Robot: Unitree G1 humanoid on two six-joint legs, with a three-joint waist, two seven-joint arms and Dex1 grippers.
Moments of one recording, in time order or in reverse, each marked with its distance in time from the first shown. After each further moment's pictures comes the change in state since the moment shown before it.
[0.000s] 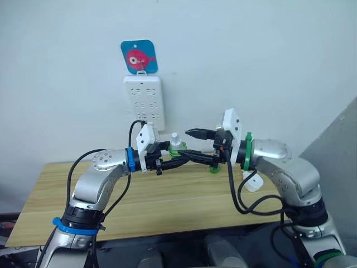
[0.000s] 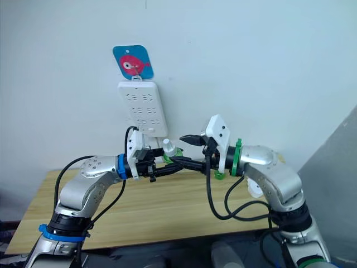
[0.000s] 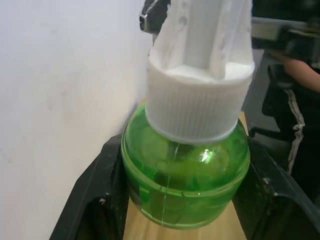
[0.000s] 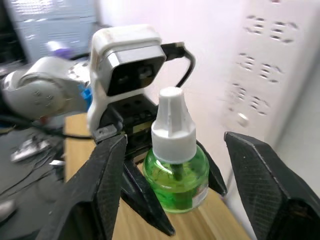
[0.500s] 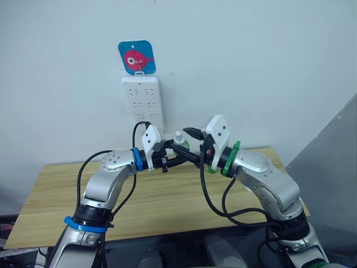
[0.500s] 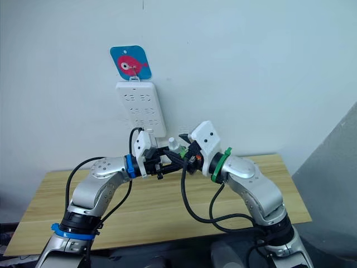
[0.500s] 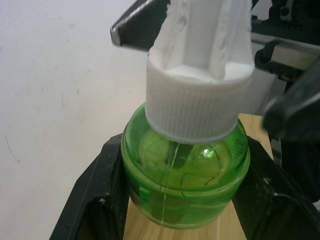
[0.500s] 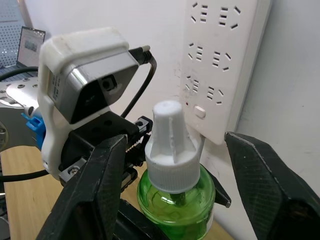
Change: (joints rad) left arm -0.021 -0.050 -0.014 0.071 0.045 -0.048 0.052; right arm 0.011 0.114 0.100 0.043 -0.116 -0.002 -0.187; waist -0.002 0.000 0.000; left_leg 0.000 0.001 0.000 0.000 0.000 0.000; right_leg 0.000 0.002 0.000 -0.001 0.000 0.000
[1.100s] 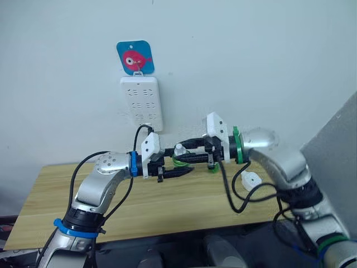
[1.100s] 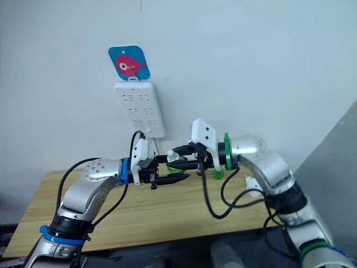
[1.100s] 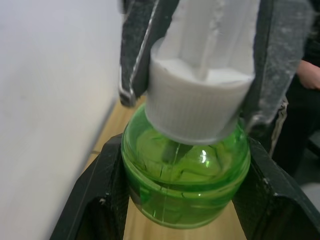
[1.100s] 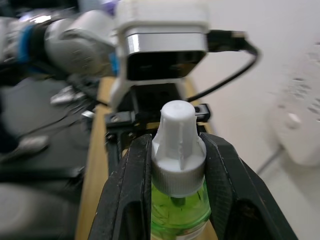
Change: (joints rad) left arm 0.036 0.094 -0.039 -0.095 -0.033 -0.007 -0.177; right arm -0.330 -0.274 0.091 0.309 0.081 -0.170 0.717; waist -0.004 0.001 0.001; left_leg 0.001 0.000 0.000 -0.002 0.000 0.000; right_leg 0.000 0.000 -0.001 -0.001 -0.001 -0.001
